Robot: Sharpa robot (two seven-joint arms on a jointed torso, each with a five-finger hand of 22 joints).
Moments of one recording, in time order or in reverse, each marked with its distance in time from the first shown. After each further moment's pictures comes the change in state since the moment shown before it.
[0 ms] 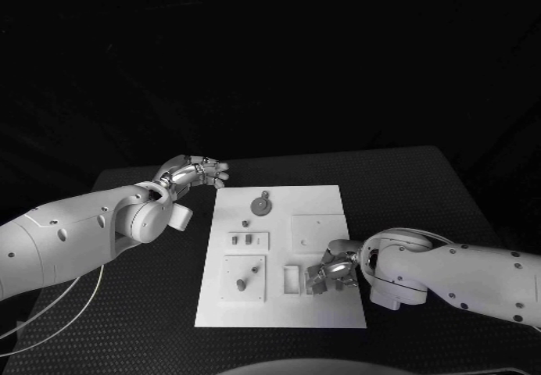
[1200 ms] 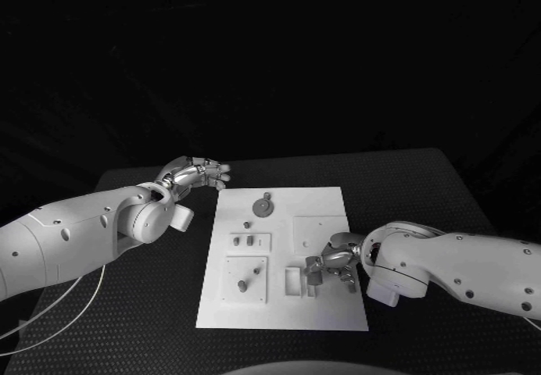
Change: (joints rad) left arm 0.000 -0.001 0.000 -0.003 0.000 0.000 -0.008; left_hand 0.000 0.000 0.000 0.000 0.000 0.000 0.000 0.000 -0.001 0.000 0.000 0.000 0.000 0.000 0.000 -0.004 0.003 0.000 0.000 0.000 0.000 0.002; right arm 0.058 0.009 -0.006 0.018 0.174 -0.045 -0.028; right_hand -0.027 -0.027 0.015 0.007 0.000 0.009 0.010 0.011 0.008 0.003 0.001 -0.008 0.006 0.003 -0.004 -0.010 0.012 -0.002 -0.003 0.004 0.006 -0.007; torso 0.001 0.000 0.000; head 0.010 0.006
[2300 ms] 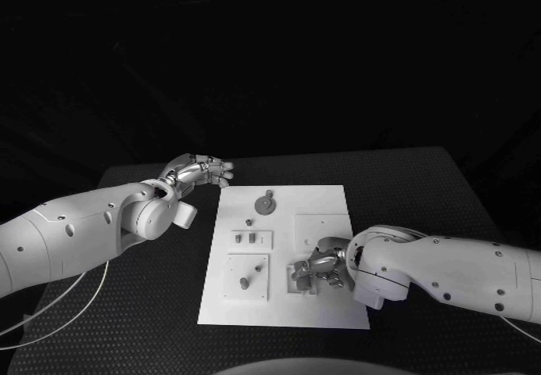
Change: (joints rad) left arm 0.000 0.002 0.000 0.003 0.000 0.001 -0.005; left_hand 0.000 0.000 0.000 0.000 0.000 0.000 0.000 0.000 0.000 0.000 0.000 0.000 0.000 0.000 0.000 -0.004 0.003 0.000 0.000 0.000 -0.004 0.001; right arm -0.025 0.093 -0.003 -0.037 -0.021 -0.004 -0.035; right_hand -0.032 0.003 0.000 0.006 0.000 0.016 -0.002 0.005 0.005 0.010 -0.011 -0.006 0.003 0.005 -0.002 -0.004 0.008 -0.002 0.002 0.002 0.008 -0.004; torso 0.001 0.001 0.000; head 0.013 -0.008
